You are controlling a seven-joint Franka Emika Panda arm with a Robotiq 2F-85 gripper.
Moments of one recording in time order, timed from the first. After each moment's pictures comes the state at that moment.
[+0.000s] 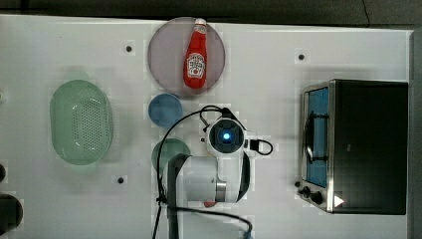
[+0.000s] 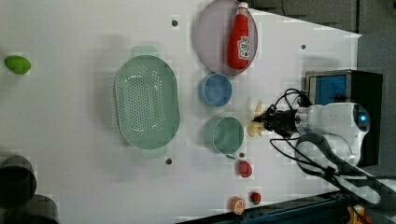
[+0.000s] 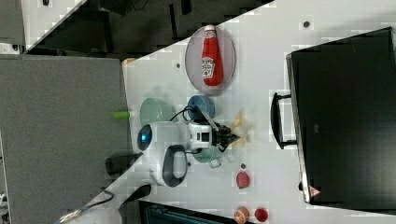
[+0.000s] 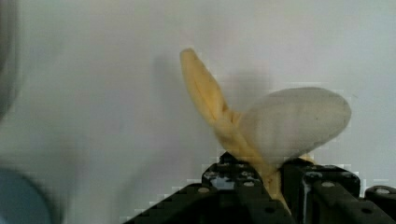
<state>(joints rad) -0.03 0.27 -0.01 -2.46 -0.01 1.05 0.06</state>
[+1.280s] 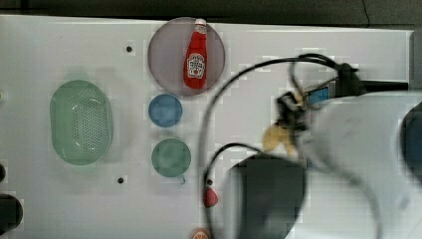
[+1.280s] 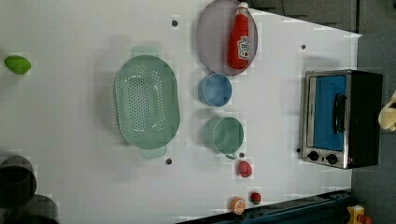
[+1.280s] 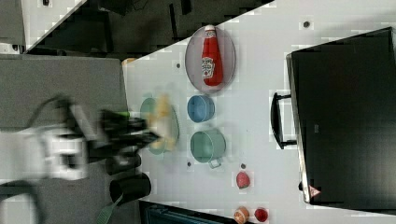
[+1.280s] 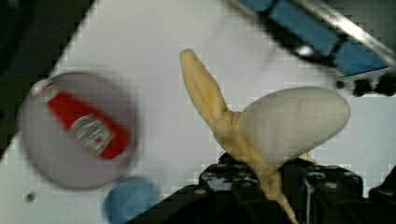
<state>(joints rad) -0.01 -0.15 -0.26 -1.88 -0.02 0.19 -0.02</state>
